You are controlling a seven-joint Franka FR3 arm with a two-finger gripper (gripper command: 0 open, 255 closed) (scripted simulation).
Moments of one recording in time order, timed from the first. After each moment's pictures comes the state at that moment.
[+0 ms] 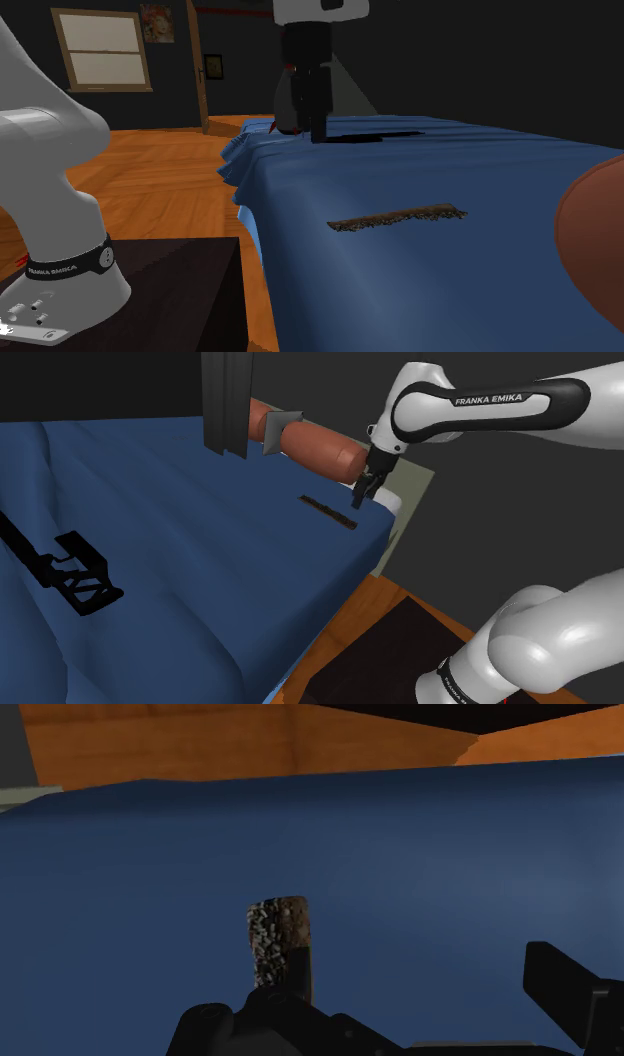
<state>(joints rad) -0.03 -0.38 -0.03 -2.29 0.01 1.96 -0.27</state>
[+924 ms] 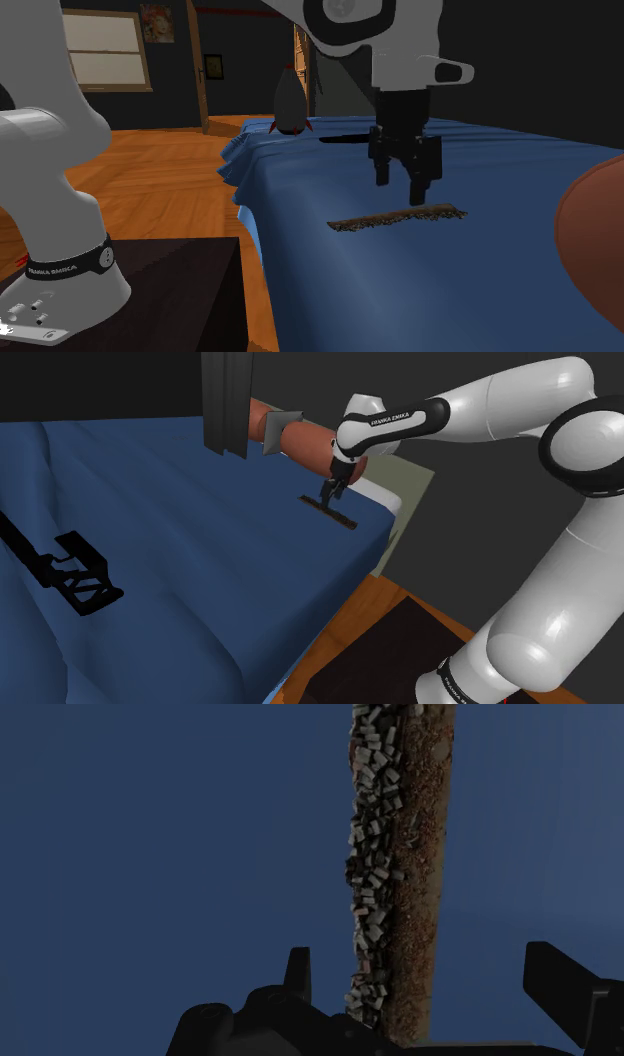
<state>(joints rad) -0.04 0.11 -0.06 -1.99 0.01 2.15 -0.38</state>
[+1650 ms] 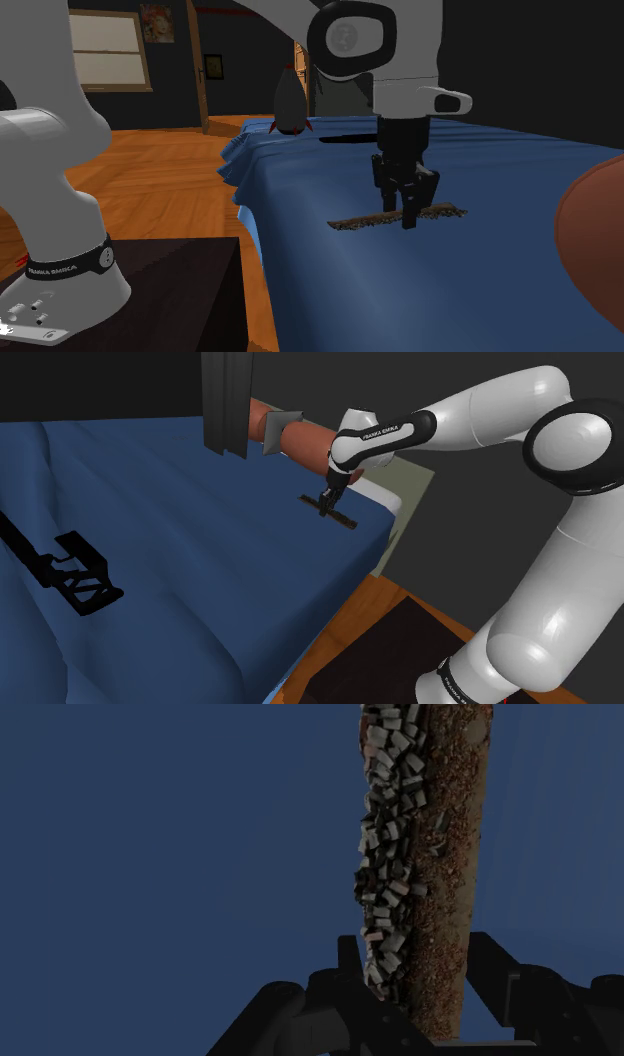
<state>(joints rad) -0.04 0.16 -0.06 -2.02 0.01 2.24 -0.38</state>
